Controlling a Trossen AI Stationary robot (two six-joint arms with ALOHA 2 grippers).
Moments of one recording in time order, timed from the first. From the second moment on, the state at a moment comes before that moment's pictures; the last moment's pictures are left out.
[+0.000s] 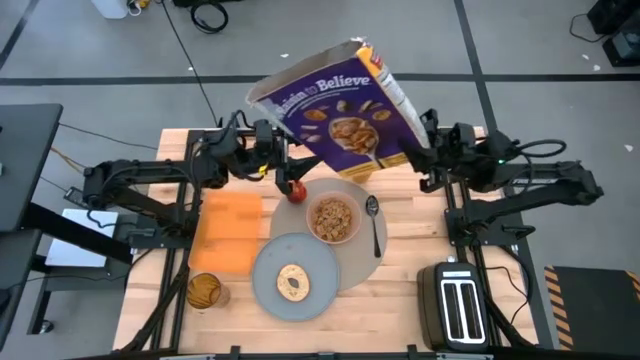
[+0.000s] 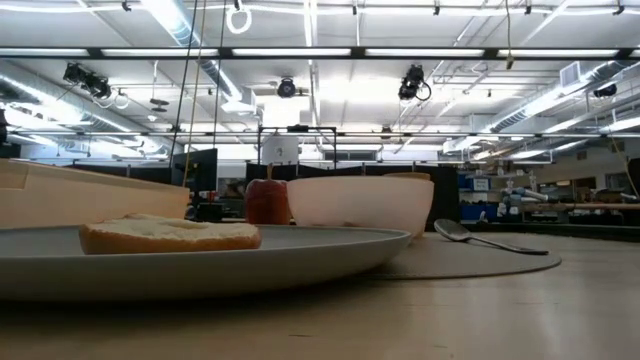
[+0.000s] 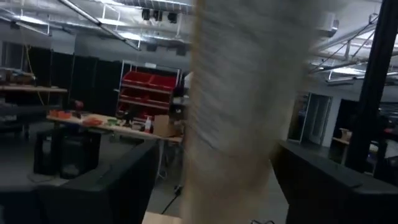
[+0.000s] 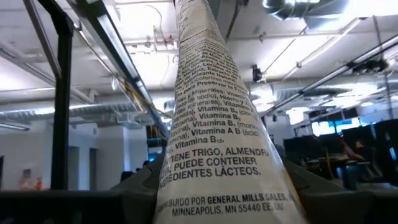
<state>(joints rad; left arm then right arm) 0.15 1.32 1.08 0.58 0.03 -0.19 -0.06 0.87 0.81 0.67 0.04 0.07</state>
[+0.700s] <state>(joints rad) 0.17 1.31 1.31 0.42 0.16 -0.07 -0.08 0.99 0.81 0.79 0.00 0.13</state>
